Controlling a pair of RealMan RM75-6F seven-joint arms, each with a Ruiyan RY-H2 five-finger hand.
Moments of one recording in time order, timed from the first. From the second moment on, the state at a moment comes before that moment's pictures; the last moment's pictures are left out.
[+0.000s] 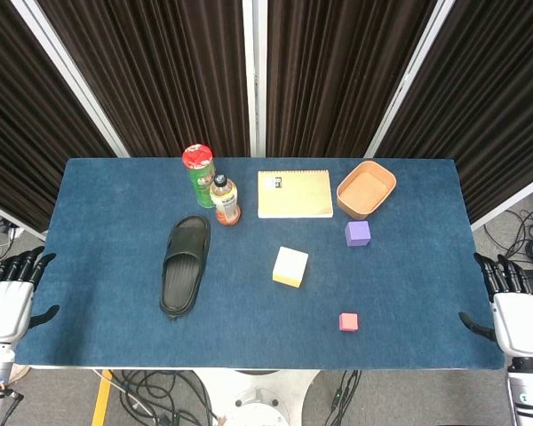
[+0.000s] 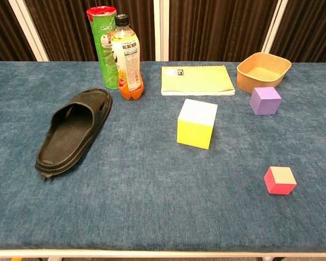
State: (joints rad) left arm -0.11 -1.18 -0.06 -1.57 1.46 1.48 0.18; right arm 0.06 -1.11 0.07 -1.64 -1.50 1.51 -0.05
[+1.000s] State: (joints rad) left arm -0.10 -1.18 -0.05 -1.57 1.47 1.49 0.16; right arm 0.25 -1.11 0.13 -1.62 -1.47 1.27 -0.15
